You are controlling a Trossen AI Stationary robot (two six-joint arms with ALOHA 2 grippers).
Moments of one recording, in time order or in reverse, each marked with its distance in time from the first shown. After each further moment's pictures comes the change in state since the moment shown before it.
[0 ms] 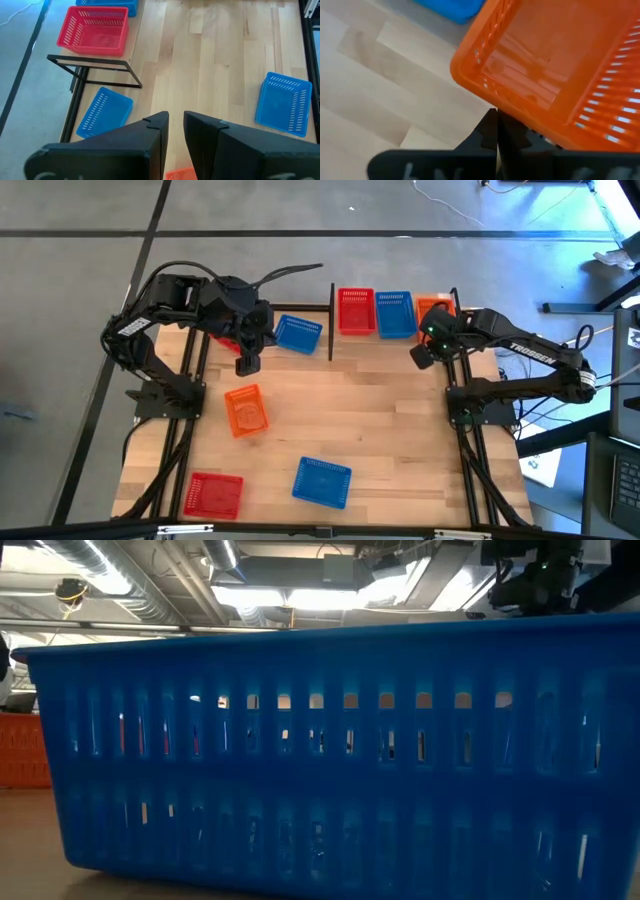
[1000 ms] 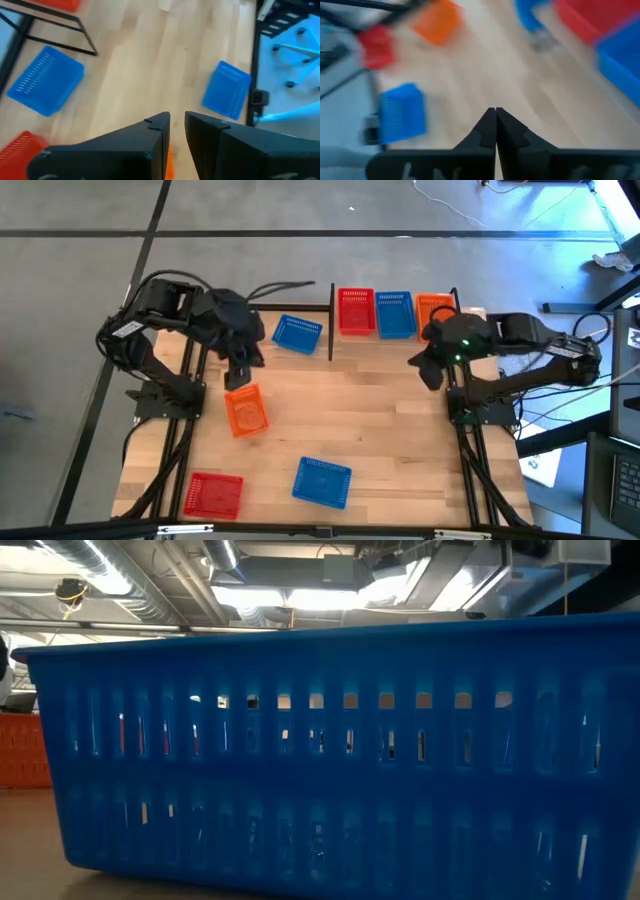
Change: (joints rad) left arm -0.088 -0.019 0.000 -0.098 0.147 -0.324; right arm 0.451 -0.036 0.296 0.189 -0.179 -0.030
